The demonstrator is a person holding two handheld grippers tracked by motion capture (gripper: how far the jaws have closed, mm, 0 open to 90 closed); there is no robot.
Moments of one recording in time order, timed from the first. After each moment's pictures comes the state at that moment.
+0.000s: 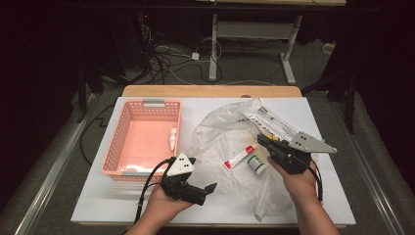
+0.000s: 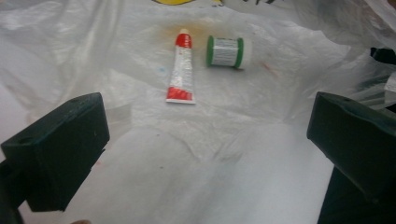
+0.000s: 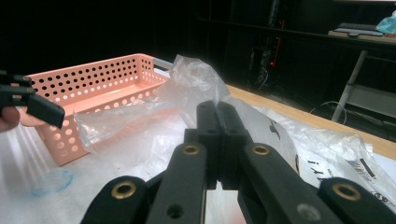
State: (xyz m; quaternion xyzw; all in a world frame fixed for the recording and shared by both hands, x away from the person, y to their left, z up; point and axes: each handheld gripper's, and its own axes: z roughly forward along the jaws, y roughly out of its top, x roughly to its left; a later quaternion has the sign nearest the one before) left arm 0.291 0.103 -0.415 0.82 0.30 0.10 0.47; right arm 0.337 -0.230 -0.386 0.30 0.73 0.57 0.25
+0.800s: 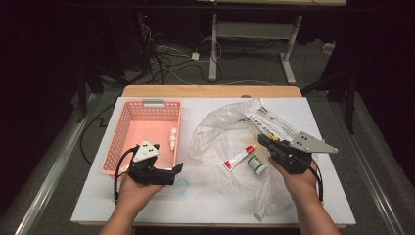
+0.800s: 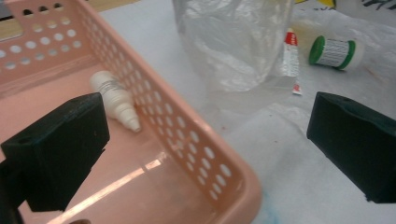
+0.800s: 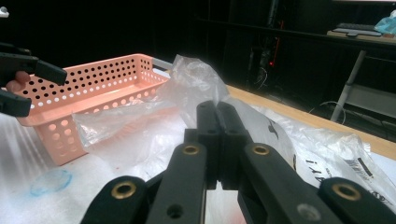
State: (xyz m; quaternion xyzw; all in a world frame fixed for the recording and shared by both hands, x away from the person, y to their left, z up) left arm 0.313 0.179 -0.411 0.79 0.40 0.17 0.44; right arm 0.338 -0.232 -0.386 0.30 0.73 0.57 0.25
